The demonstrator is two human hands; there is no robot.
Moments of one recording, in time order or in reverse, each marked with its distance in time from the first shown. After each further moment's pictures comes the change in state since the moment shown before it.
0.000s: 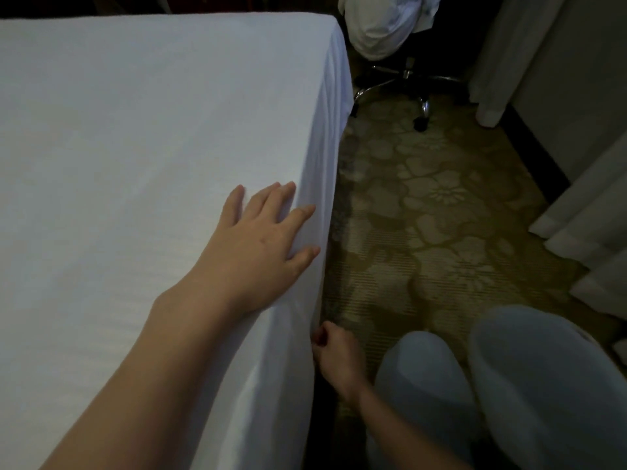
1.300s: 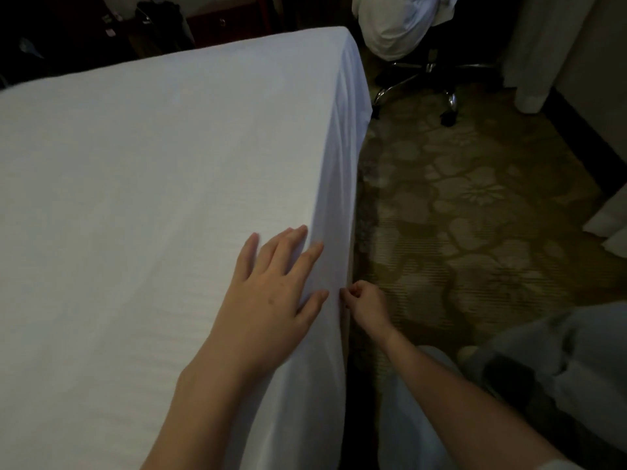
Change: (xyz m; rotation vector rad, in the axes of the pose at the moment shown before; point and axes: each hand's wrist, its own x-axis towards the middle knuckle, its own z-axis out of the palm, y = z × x) left_hand 0.002 -0.004 0.015 -0.037 0.220 0.047; right_hand 0.118 -0.020 -0.031 0.362 0.102 0.057
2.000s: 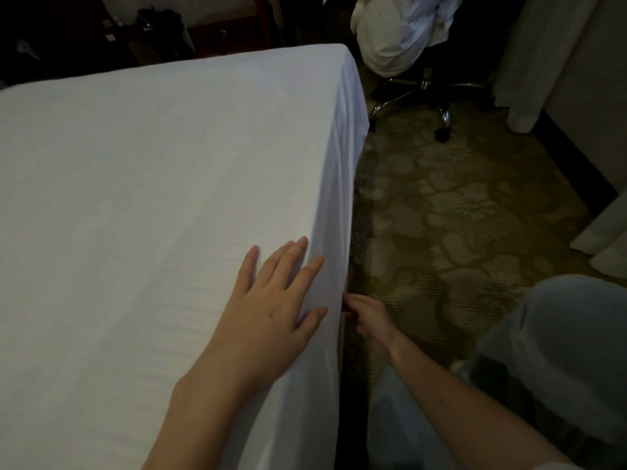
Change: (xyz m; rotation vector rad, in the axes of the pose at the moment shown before) left_hand 0.003 -0.003 0.001 0.042 -0.016 0.024; right_hand -0.001 0.000 -0.015 0.706 -0.244 0.205
